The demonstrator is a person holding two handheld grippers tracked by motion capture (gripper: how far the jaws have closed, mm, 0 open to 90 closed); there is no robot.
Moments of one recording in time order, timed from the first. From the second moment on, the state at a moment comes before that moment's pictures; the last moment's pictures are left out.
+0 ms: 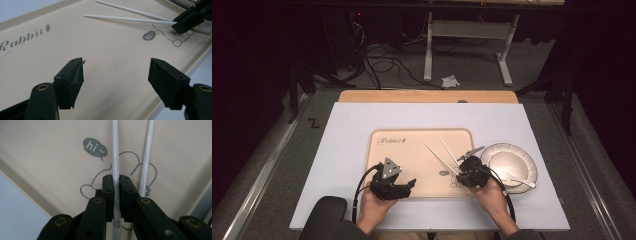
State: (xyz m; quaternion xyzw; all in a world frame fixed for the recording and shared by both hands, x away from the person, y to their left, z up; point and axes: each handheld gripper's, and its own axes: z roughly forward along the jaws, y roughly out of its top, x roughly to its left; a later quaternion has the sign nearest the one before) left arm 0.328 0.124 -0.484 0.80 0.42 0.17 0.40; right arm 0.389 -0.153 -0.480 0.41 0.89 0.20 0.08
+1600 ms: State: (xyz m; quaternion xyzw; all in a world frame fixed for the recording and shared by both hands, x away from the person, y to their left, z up) left arm 0.306 0.153 -0.486 0.77 0.47 0.20 0.39; right arm 0.416 -0.121 -0.488 0.34 0.91 0.21 0.10
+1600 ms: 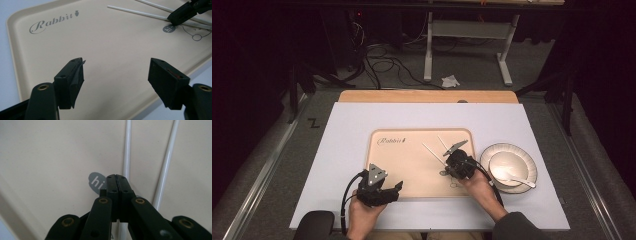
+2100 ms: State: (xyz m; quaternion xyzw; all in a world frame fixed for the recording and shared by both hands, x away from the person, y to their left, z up) left arm 0.304 0.155 -0.486 0.77 0.48 0.20 0.38; right arm 0.425 -0.132 -0.487 0.36 0.90 0.20 0.10
